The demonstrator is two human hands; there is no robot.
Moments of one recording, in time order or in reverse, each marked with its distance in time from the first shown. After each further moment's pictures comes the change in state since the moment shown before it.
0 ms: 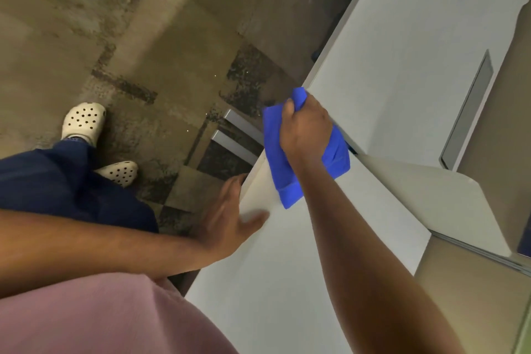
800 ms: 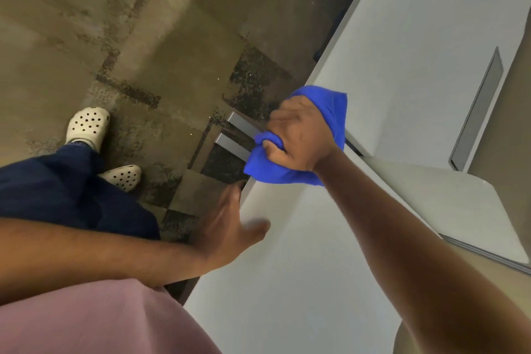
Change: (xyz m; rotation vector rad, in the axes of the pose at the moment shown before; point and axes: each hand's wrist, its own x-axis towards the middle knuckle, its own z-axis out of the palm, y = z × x) left_hand 0.003 -0.009 0.003 -0.034 -0.046 -0.061; right_hand 0.026 0.033 -0.001 -0.190 -0.197 -1.110
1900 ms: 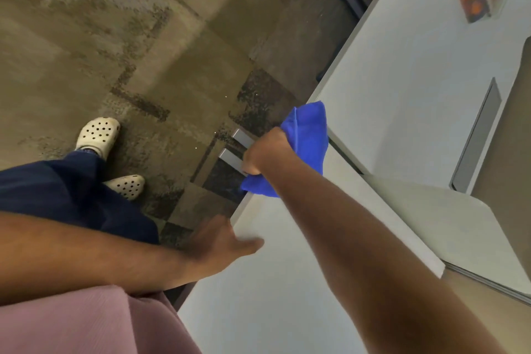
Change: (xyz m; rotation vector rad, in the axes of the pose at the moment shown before) left_hand -0.010 0.015 -0.016 0.209 -0.185 -0.320; right_hand 0.071 -0.066 0.007 -0.402 -1.162 0.127
